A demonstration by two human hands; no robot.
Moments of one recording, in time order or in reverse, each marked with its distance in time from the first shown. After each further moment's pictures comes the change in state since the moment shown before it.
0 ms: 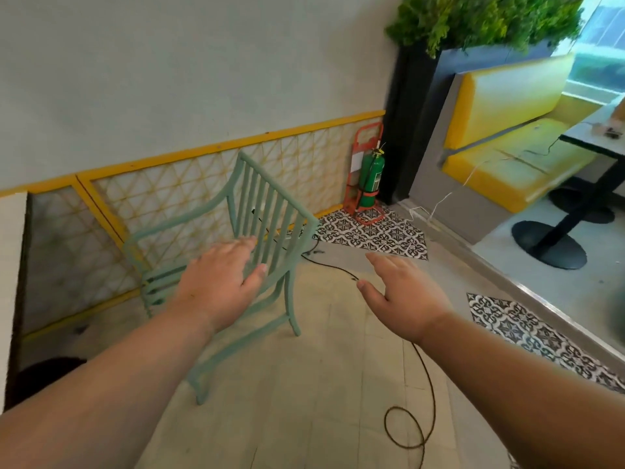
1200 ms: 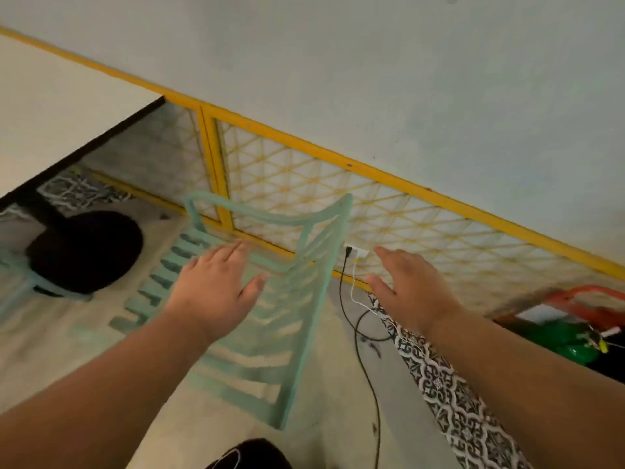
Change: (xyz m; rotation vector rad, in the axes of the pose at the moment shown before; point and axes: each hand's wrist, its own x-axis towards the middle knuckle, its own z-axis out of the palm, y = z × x) left_hand 0.394 -0.035 0.091 -0.062 0.021 -0.933; right_hand 0.669 0.026 0.041 -0.179 -0.338 -0.875
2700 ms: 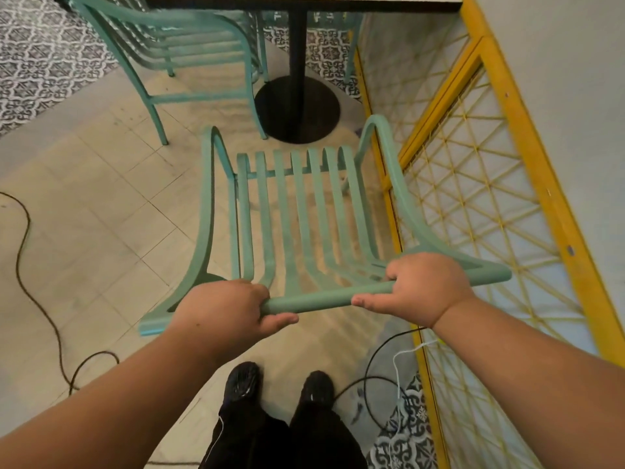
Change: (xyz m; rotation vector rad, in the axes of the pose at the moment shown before) left_hand 0.013 0.138 0.147 -0.126 -0.132 -0.905; right_hand 0.271 0.012 0.092 -0.509 -0.352 -1.163
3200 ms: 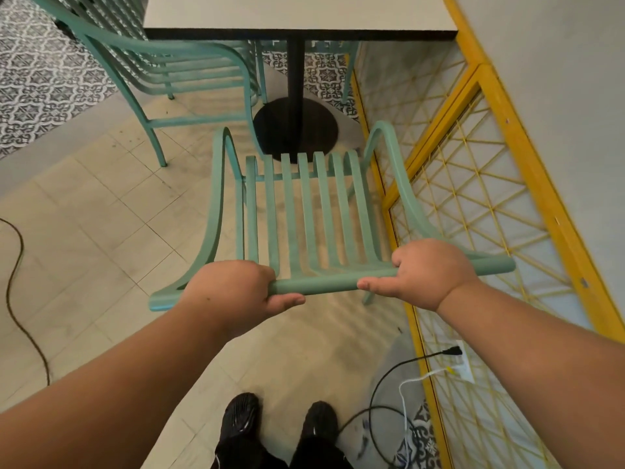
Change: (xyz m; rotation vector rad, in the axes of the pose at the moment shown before) left_hand 0.076 -0.022 -0.034 0.038 0.038 0.069; right_hand 0.061 0.019 -0.036 -0.033 0.043 0.012
